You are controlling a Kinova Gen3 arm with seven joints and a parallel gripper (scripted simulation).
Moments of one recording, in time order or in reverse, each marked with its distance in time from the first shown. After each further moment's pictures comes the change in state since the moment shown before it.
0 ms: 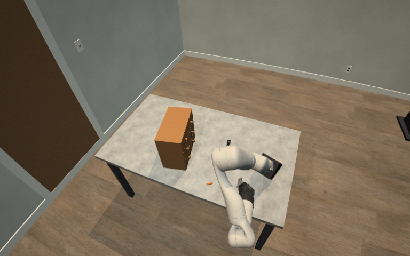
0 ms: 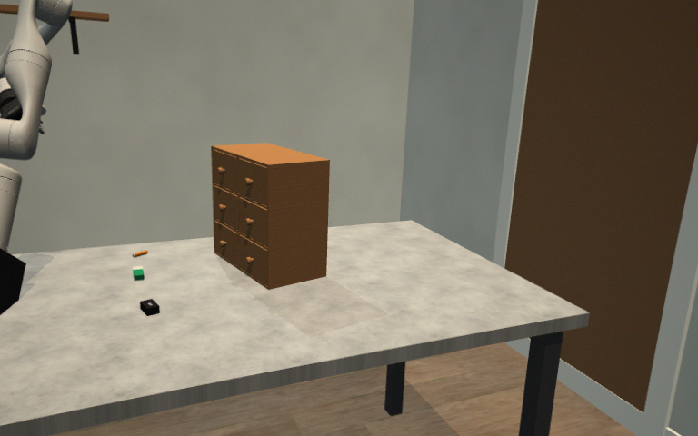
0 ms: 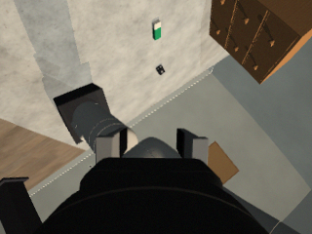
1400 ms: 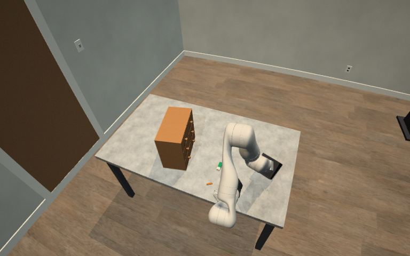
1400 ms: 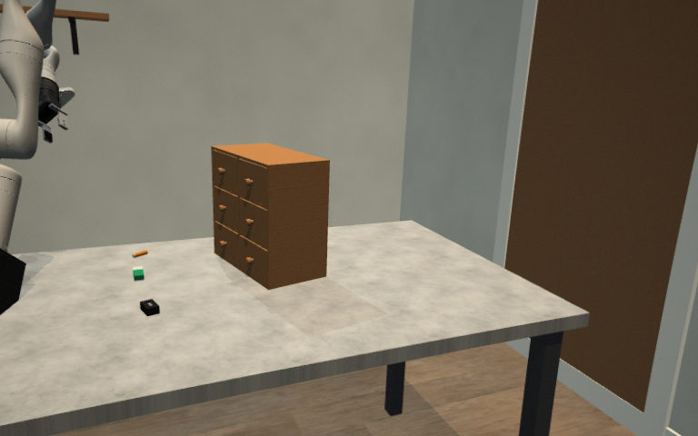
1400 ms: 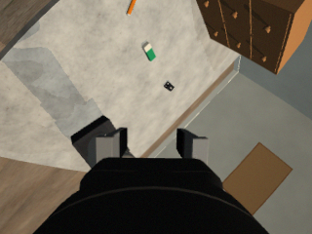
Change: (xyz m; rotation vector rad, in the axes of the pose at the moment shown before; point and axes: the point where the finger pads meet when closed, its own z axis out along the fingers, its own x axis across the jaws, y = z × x) arm 0.055 -0.024 0.008 0.086 -0.212 0.212
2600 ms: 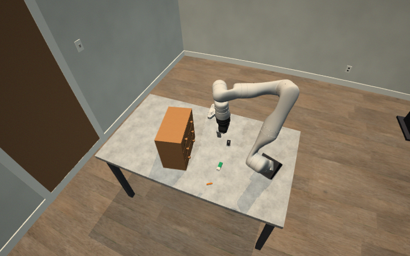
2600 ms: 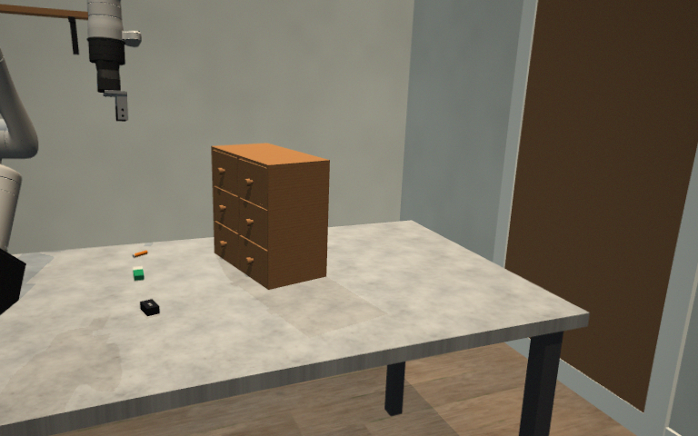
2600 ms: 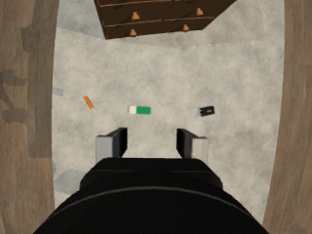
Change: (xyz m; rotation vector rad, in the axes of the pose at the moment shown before) arm 0.229 0.017 0.173 0.269 -0.864 0.685
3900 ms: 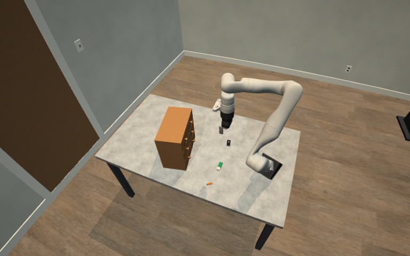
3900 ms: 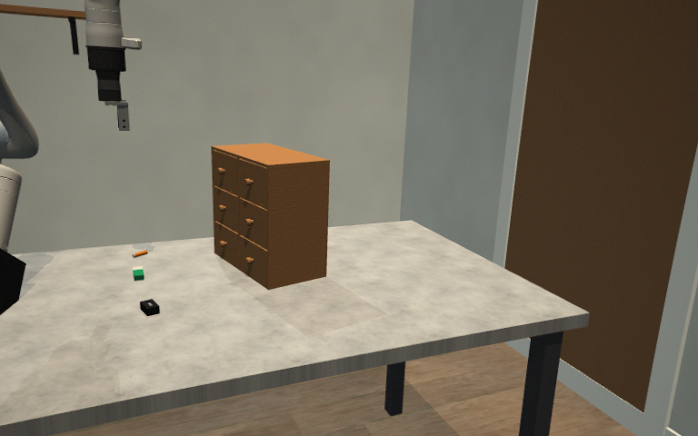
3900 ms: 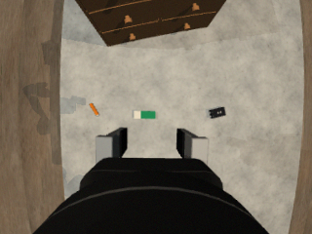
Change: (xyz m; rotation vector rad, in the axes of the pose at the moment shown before) arm 0.039 0.000 0.022 0.030 -0.147 0.044
